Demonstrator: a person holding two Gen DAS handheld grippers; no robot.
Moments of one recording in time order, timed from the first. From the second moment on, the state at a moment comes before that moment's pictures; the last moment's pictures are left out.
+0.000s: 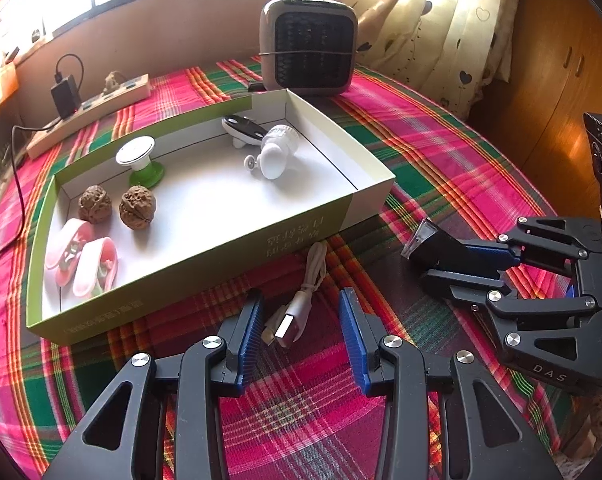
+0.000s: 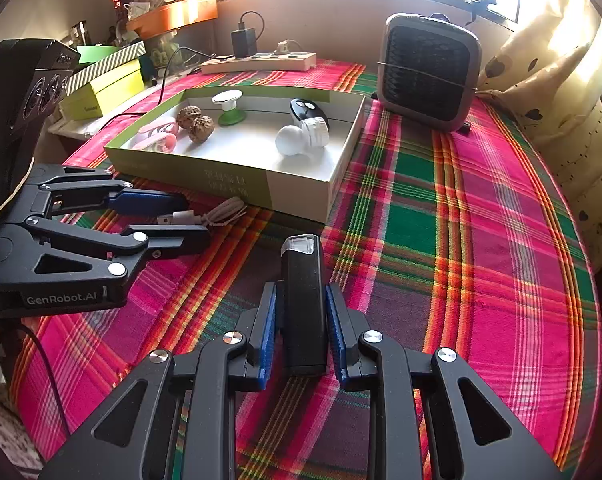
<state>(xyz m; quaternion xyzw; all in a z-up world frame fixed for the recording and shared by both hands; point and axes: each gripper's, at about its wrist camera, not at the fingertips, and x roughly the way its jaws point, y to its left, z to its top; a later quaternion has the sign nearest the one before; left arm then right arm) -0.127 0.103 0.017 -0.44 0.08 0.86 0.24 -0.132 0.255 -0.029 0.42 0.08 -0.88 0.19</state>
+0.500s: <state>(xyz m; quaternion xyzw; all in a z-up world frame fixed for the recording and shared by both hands) -0.127 0.103 0.017 -0.43 0.10 0.87 0.22 -0.132 0.256 -0.030 0.42 0.08 -0.88 0.19</state>
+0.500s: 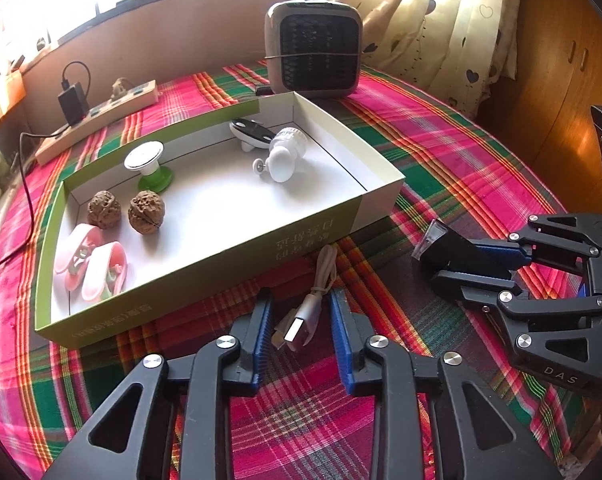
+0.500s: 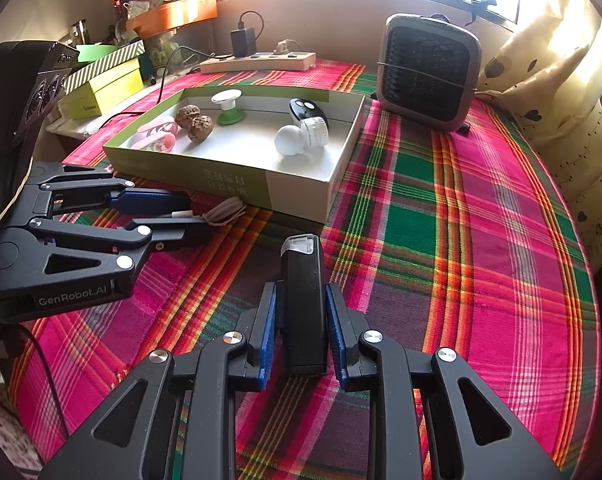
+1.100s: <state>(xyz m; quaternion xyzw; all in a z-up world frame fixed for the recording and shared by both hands) -0.124 0.102 0.016 -0.43 0.10 0.87 0.23 -0.133 0.256 -0.030 0.42 0.08 -0.88 0.19</state>
